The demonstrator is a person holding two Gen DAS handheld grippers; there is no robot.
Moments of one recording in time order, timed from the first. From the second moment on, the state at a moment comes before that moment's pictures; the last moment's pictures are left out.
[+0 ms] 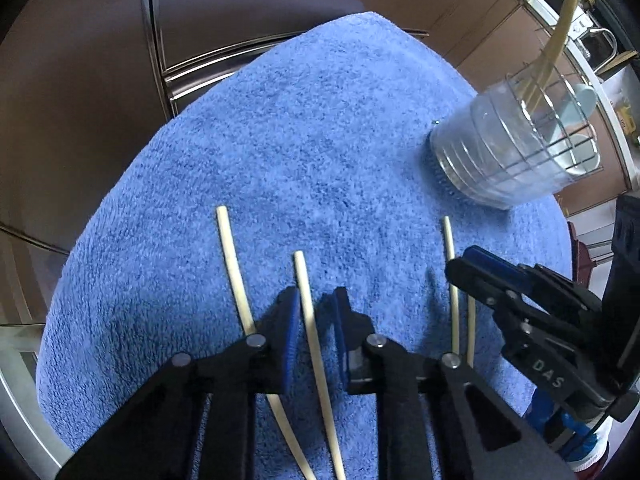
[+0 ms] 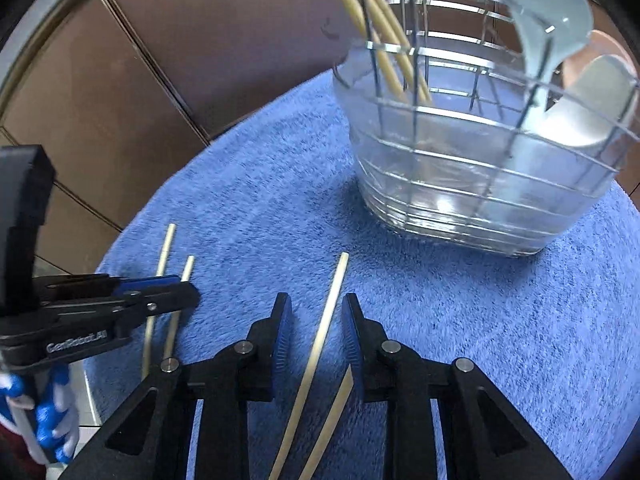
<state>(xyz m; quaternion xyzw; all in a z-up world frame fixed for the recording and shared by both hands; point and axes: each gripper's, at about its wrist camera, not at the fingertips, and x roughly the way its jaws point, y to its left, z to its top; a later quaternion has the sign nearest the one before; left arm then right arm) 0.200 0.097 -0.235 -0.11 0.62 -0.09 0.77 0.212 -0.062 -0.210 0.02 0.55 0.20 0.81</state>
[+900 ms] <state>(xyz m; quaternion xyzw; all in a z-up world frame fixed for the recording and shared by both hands) 0.194 0.081 -0.231 -0.09 0.61 -0.02 0.79 0.213 -0.042 -0.216 0.03 0.55 0.18 0.82</state>
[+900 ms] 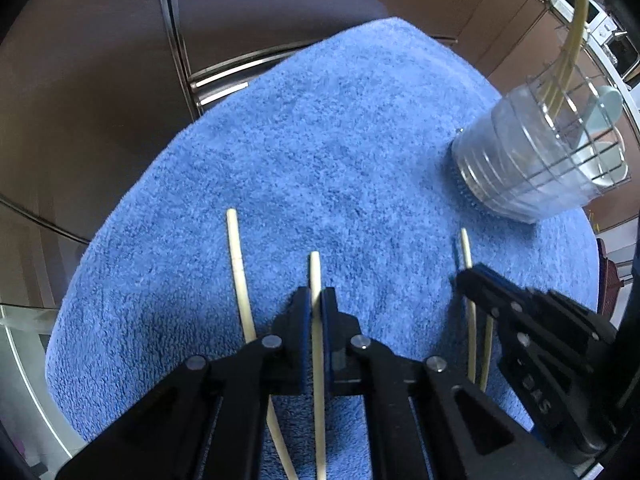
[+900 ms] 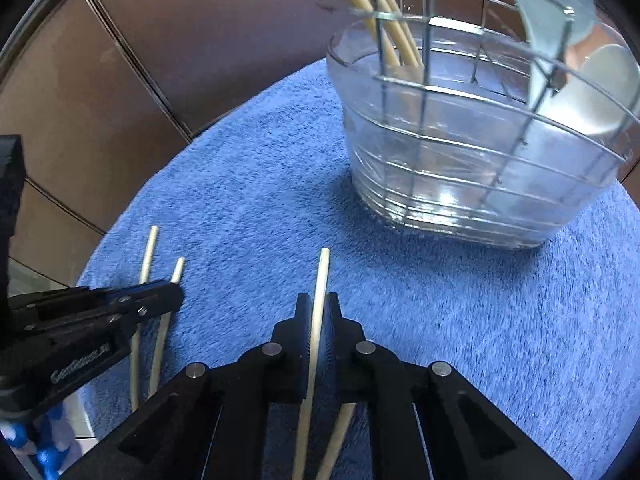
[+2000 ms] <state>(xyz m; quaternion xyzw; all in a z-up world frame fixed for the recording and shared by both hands) 0.109 0.036 -0.096 -0.06 0.41 -0.07 0.91 0.096 -0.144 -0.095 0.12 0.36 0.24 0.89</state>
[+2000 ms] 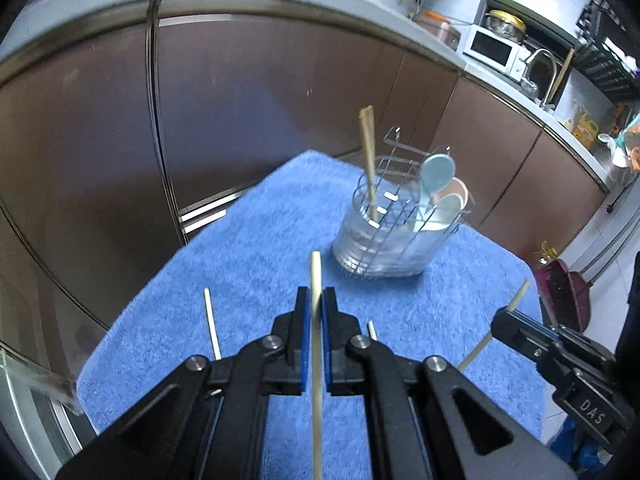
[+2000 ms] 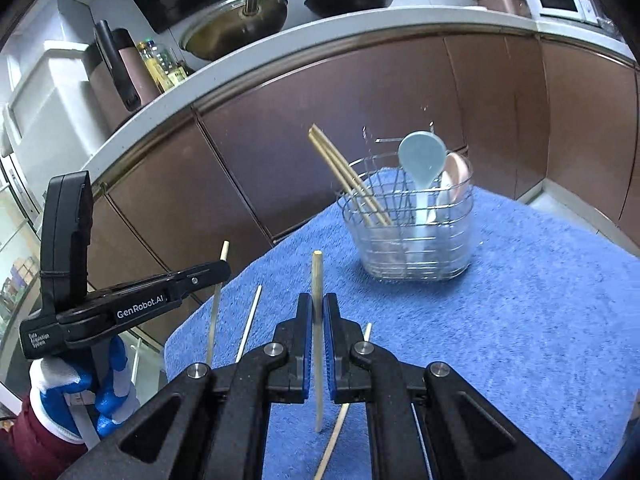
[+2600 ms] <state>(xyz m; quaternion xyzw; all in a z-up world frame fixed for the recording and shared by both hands) 0.067 -0.020 -0.071 0.03 0.31 -0.06 0.95 0.066 -0.179 -0.097 0.13 0.34 0.21 0.91</state>
